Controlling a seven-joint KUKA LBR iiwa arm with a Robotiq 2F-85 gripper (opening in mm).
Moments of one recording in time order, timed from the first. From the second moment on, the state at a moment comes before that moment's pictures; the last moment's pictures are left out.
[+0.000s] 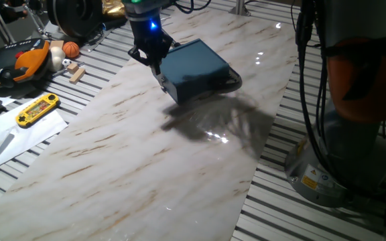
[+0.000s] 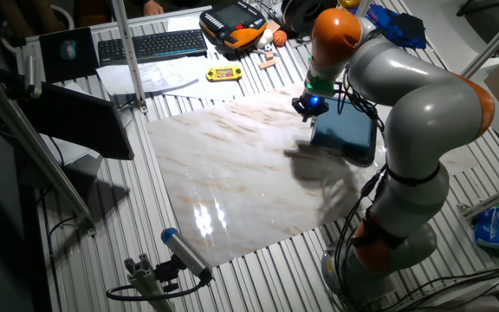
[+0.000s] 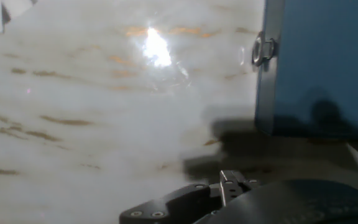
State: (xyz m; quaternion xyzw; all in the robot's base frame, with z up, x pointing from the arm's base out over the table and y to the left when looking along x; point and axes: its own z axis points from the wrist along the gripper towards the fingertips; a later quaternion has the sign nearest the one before) arm 0.507 0.007 0.199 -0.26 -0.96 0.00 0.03
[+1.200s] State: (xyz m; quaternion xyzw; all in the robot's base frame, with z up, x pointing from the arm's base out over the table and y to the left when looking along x) arm 0.528 -0.028 0.193 -0.19 -0.98 0.01 0.01
